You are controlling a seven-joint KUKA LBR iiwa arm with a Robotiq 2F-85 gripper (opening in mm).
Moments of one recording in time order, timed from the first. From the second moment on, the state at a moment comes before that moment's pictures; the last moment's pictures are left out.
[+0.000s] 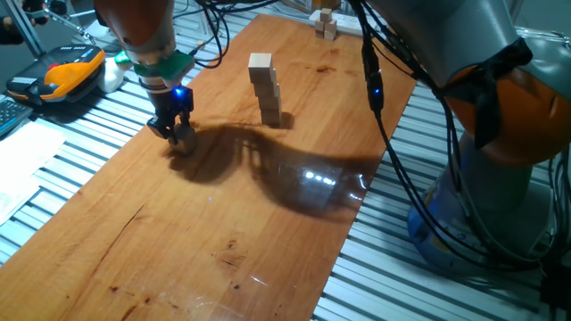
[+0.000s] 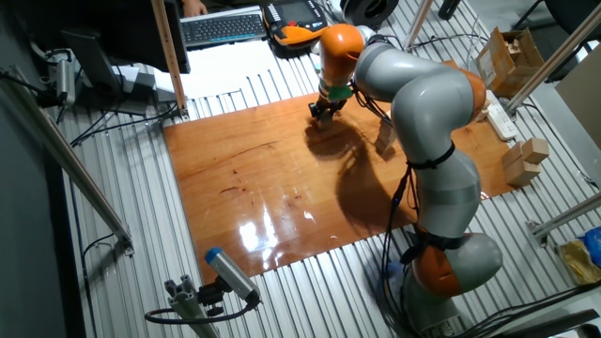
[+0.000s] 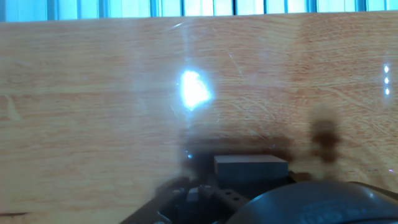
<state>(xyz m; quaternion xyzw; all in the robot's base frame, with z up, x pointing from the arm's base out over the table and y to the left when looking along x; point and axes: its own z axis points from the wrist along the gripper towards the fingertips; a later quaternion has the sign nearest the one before) 0.665 0.050 0.060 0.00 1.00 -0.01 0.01</state>
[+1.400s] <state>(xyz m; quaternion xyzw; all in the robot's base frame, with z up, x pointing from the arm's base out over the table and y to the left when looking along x) 0.660 0.019 0.146 0.09 1.00 0.01 0.01</state>
